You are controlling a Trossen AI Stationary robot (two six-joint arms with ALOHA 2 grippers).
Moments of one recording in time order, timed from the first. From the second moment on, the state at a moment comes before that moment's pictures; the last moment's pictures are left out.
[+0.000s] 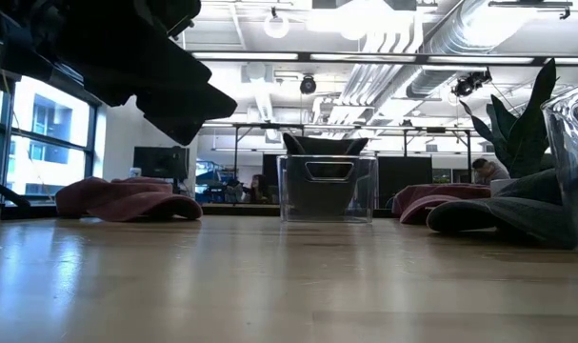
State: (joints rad) left arm -0.45 1.63 0.61 0.69 -0.06 -0.29; right arm 0.87 1.19 1.07 -1.00 -0.03 2.07
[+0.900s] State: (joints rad) left arm -0.45 1.63 0.61 0.68 -0.06 -0.32; right arm 1.02 1.20 1.03 -1.20 -0.41 2.24
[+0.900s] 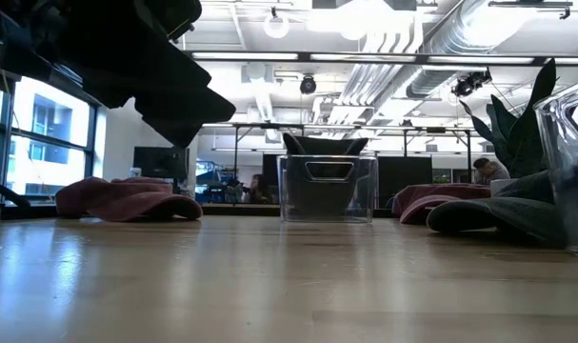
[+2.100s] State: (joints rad) left arm -0.45 1.63 0.61 0.68 -0.06 -0.32; right arm 1.11 1.16 1.05 -1.43 -0.48 2.20
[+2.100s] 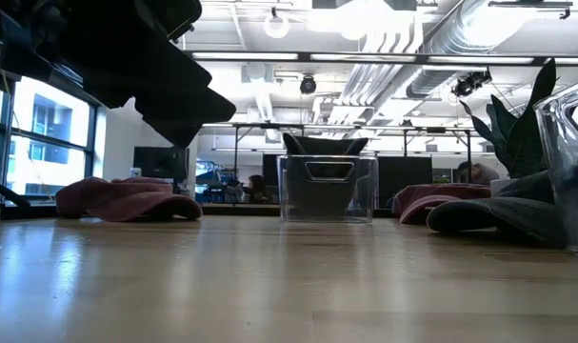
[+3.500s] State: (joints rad) left arm -0.45 1.63 0.61 0.68 -0.06 -0.32; right arm 1.00 1.23 1.19 -1.01 -0.09 2.02
